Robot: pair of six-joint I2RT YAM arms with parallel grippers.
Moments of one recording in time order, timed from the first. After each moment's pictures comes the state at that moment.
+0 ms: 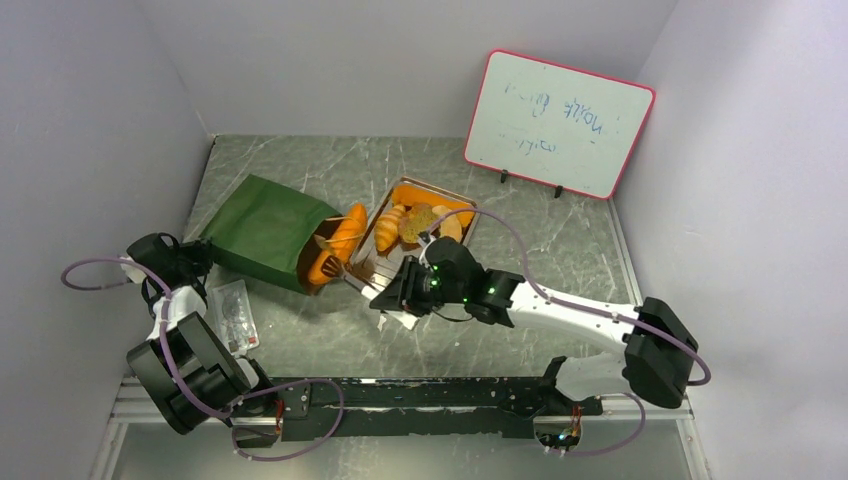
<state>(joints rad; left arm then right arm) 0.66 1.21 0.49 0.19 0.23 -1.27 1.00 1.31 0.80 -0.03 -0.24 1.18</state>
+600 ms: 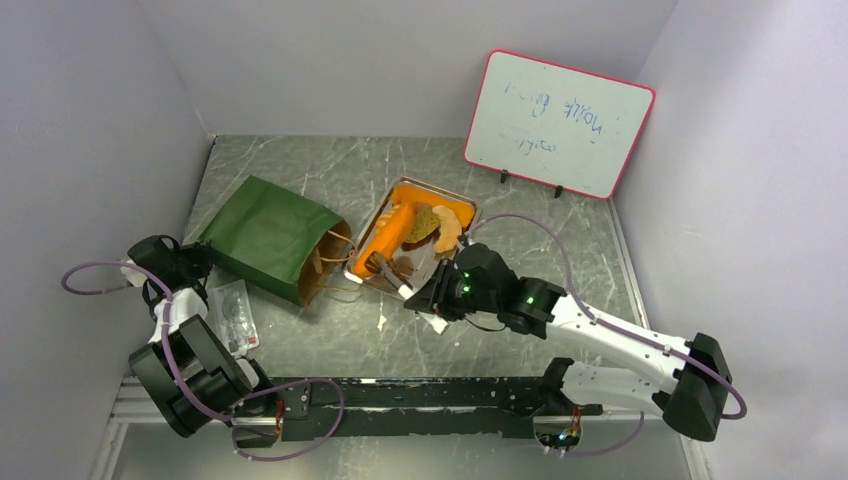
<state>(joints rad) 0.66 1.19 0.47 0.18 0.20 -1.29 0.97 1.05 0.74 -0.31 -0.10 1.19</state>
